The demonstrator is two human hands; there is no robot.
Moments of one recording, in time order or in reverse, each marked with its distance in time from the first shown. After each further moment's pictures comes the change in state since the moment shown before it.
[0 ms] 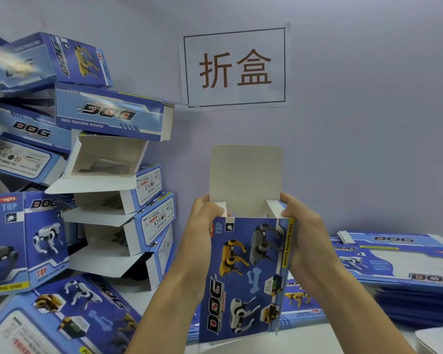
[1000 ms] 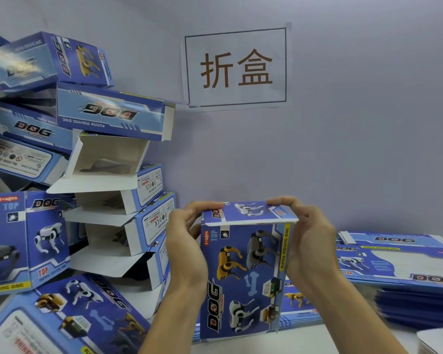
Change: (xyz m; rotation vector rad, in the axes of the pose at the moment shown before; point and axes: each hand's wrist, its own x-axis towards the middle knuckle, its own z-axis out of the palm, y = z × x) left_hand 0.000 -0.009 -0.003 0.031 0.205 0.209; right_hand -0.010 0.003 -0.002 0.084 0.044 -0.010
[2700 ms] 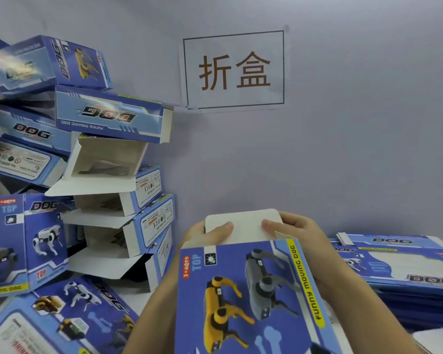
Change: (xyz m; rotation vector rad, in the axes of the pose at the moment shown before) left_hand 0.029 -0.007 -0.010 0.300 -0.294 -0.383; right_hand 0.010 -0.003 -0.025 -0.339 -0.129 0.103
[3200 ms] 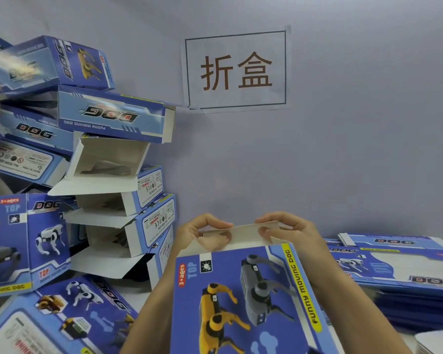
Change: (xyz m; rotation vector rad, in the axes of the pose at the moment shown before) left_hand -0.016 0.004 -0.008 0.072 0.007 0.215; right_hand 0.001 0.001 0.009 -0.027 0.055 -0.086
